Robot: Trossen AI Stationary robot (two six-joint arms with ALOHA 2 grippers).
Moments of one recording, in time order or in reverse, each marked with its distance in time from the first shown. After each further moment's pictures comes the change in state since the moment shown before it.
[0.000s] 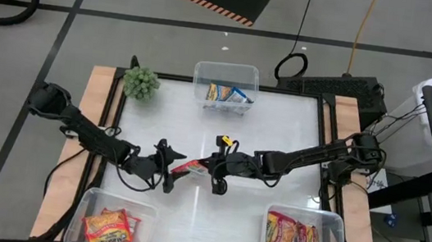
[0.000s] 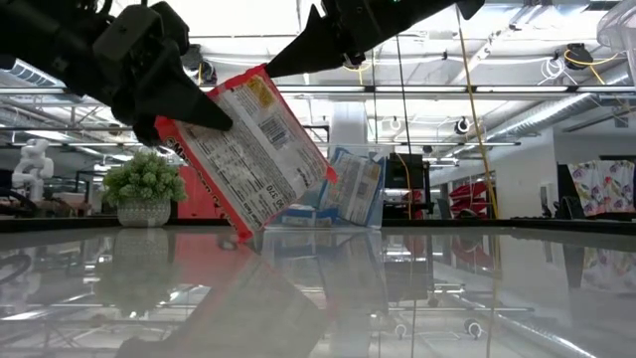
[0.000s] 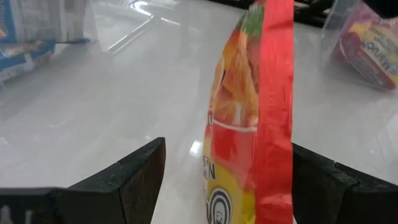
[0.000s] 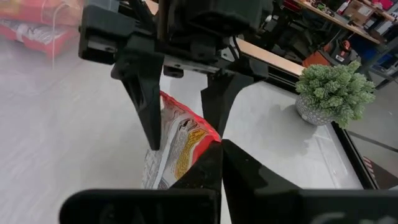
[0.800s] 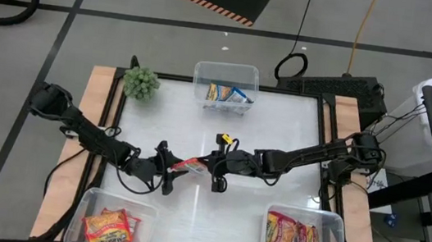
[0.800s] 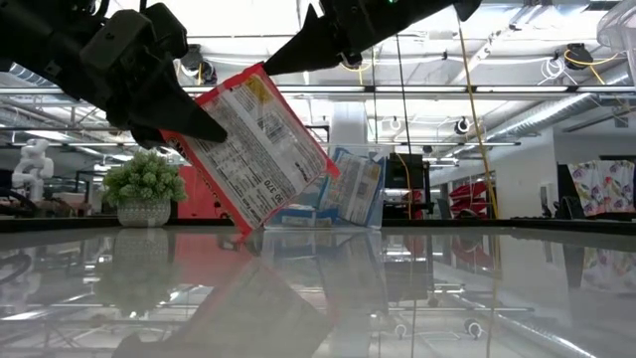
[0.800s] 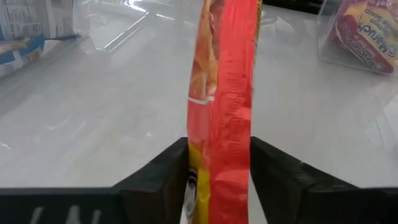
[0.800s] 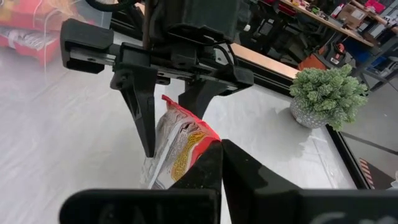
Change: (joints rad) left arm -0.014 0.022 0.000 -0.002 0.013 0.021; right arm -0.012 0.000 0.000 0.023 -0.001 -0.005
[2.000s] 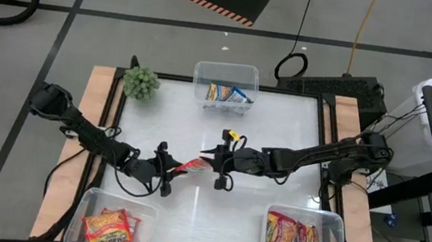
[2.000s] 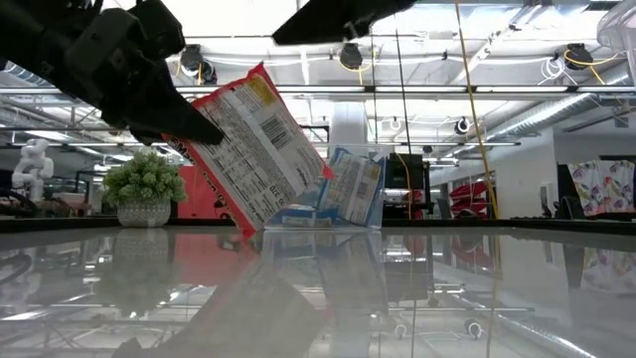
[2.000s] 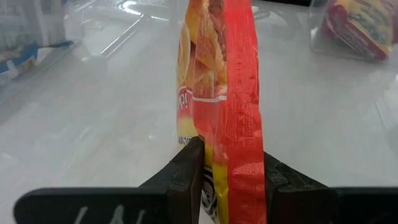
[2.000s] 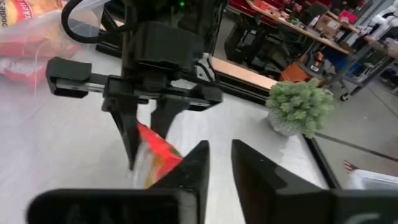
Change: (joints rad) left arm -0.020 -0.002 0.000 -0.003 0.000 0.049; right arm 0.009 -0.075 0.000 -0.019 0.057 0.001
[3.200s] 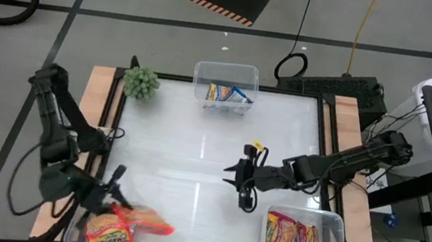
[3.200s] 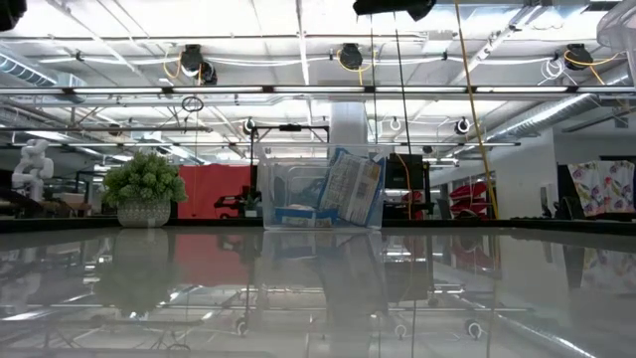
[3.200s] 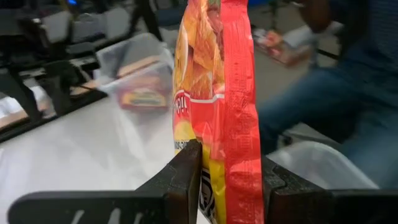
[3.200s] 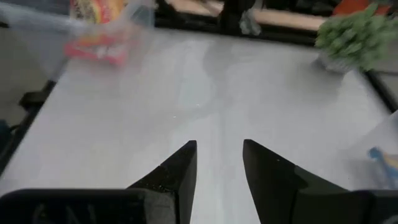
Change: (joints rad) left arm -0.594 -0.344 0.471 -0.686 -0.007 0.351; right arm 0.162 -0.222 0.000 -0.447 -0.005 0.371
